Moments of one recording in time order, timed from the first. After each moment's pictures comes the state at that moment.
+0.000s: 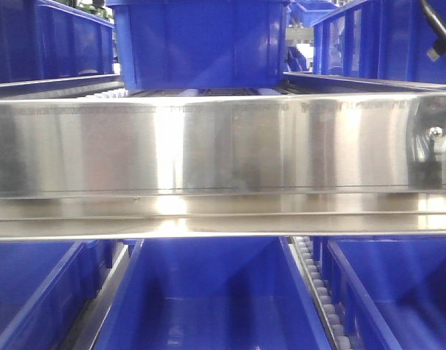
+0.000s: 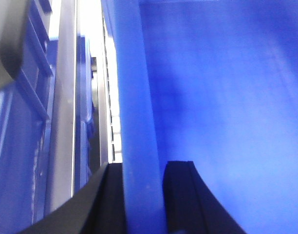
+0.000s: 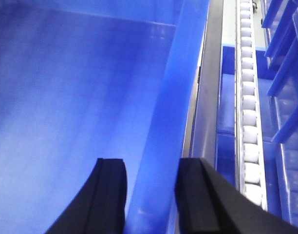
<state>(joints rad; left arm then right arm) -0.33 1.59 -2.10 0.19 1.32 -0.22 0.34 1.70 -2.20 -0.09 1.29 0.21</state>
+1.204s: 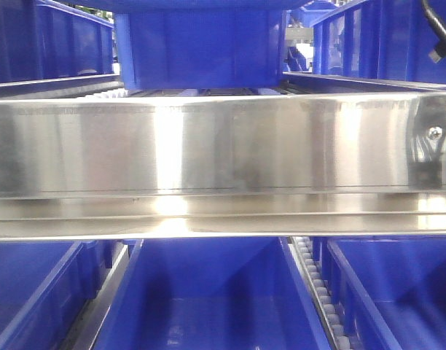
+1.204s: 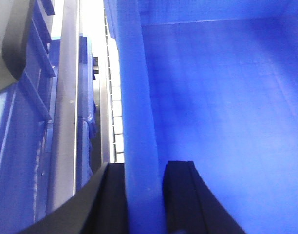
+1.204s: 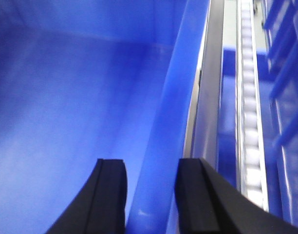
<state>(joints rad) -0.33 1.59 -2.10 0.20 1.32 -0.22 0.34 1.70 -2.20 -0.09 1.26 0.21</state>
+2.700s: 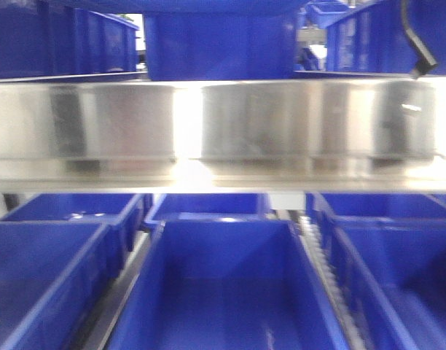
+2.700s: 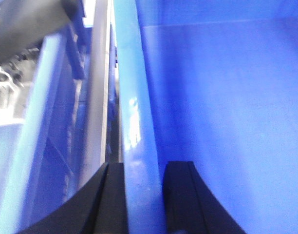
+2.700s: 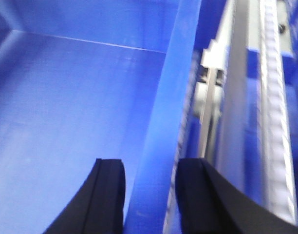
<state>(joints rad) -0.33 1.59 -2.10 0.23 1.32 -0.23 0.34 1.75 -2.20 -0.09 1.21 0.20</state>
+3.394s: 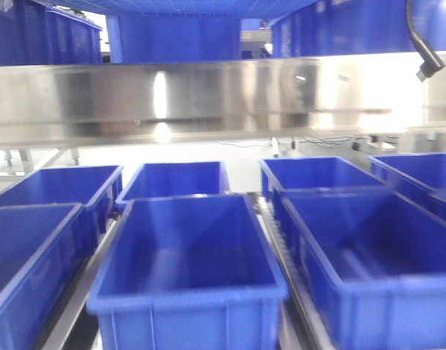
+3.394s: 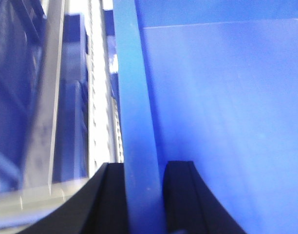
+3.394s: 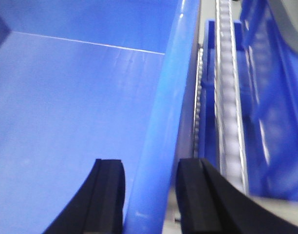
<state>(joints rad) -0.33 1.59 -2.10 0.23 1.32 -0.23 0.34 1.75 -2.20 -0.09 1.21 0.20</state>
